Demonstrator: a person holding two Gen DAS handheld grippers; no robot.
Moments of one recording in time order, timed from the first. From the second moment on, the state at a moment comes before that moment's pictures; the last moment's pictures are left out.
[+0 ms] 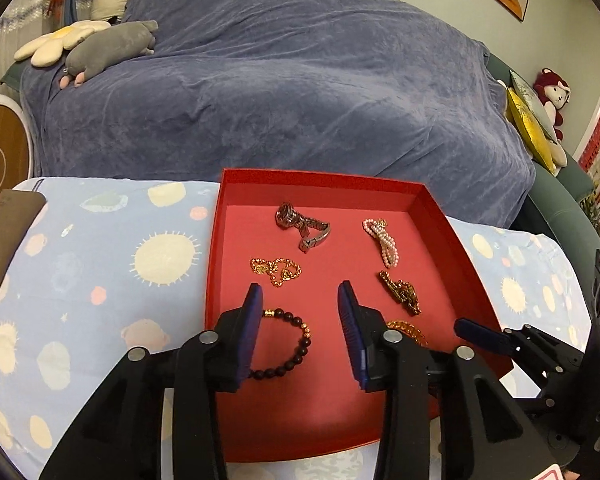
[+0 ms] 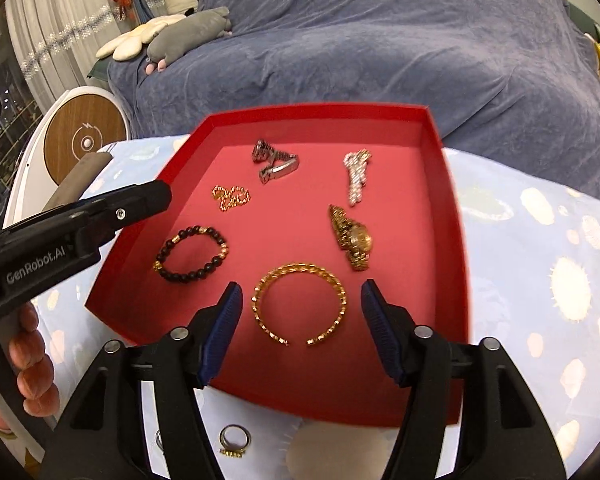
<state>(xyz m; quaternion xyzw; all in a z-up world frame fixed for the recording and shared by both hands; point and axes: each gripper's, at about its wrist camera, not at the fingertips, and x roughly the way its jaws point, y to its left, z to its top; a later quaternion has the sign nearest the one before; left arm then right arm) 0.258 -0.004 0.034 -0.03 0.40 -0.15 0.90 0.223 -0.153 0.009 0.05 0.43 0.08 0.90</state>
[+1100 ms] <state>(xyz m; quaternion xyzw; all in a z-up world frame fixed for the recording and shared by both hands) 0.117 -0.003 0.000 0.00 0.44 -0.18 0.88 0.073 -0.188 -0.010 0.05 0.46 0.06 0.89</state>
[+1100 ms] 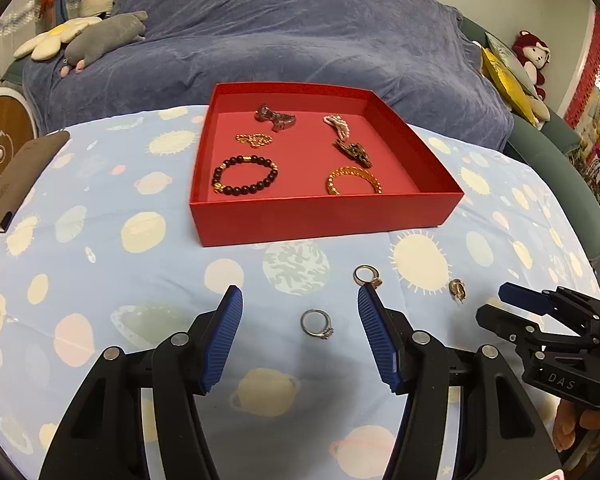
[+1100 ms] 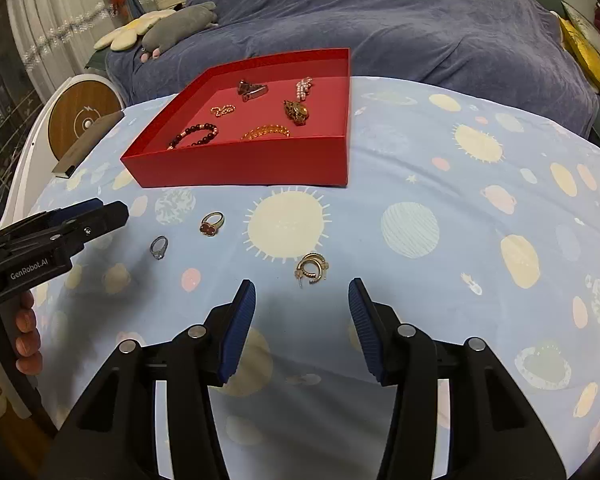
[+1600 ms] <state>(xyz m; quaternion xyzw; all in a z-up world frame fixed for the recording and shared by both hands) 0.129 -0.054 -0.025 0.03 0.45 -0.20 0.87 0.075 -0.198 -0.017 0.05 0.47 0.06 0.88</state>
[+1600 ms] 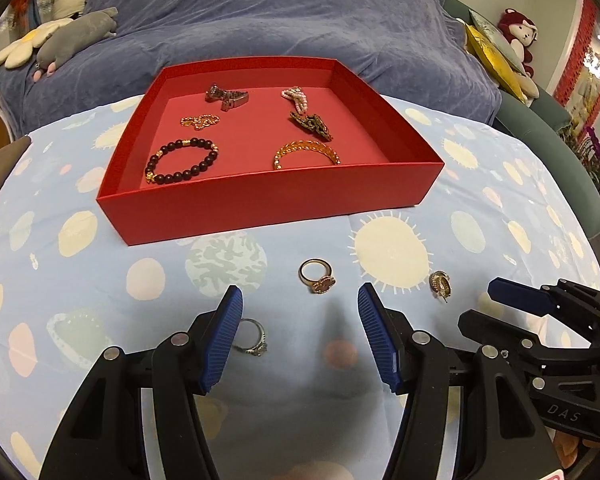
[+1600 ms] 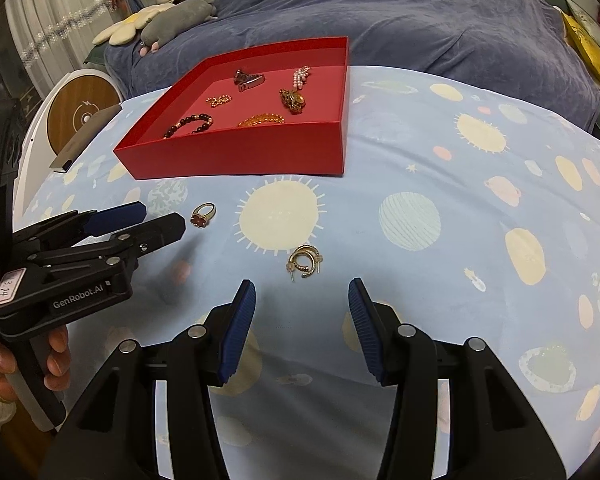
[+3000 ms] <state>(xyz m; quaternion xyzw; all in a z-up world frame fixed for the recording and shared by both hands) 0.128 -0.063 -0.017 0.01 0.45 -0.23 0.86 0.075 -0.180 -0.022 0.04 0.47 0.08 0.88</state>
